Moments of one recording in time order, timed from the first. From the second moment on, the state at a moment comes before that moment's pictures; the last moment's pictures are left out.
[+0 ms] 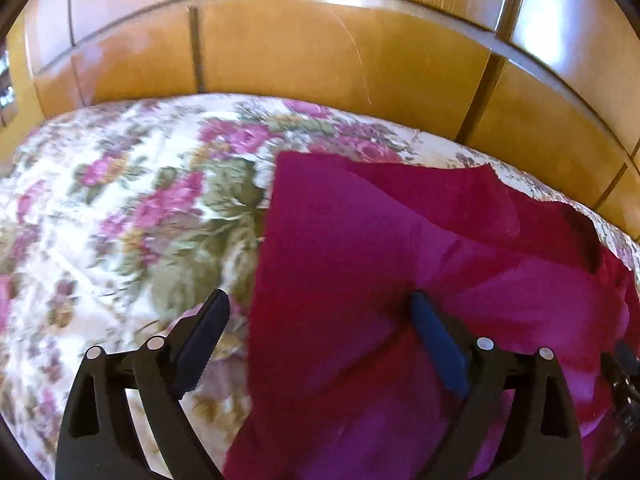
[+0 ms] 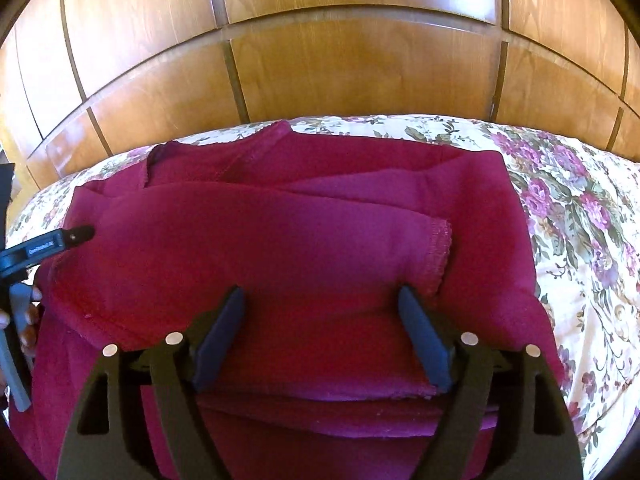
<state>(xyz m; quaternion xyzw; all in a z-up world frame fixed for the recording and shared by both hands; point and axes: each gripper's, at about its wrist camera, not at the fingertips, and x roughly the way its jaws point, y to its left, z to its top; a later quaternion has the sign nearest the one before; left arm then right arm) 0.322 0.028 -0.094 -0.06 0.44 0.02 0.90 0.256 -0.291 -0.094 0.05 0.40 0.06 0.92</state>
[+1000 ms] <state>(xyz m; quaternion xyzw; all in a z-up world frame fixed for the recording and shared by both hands) 0.141 0.009 -0.029 -0.01 0.37 -0.02 0.93 0.254 -0.283 -0.089 0.02 0.41 0.04 0.91</state>
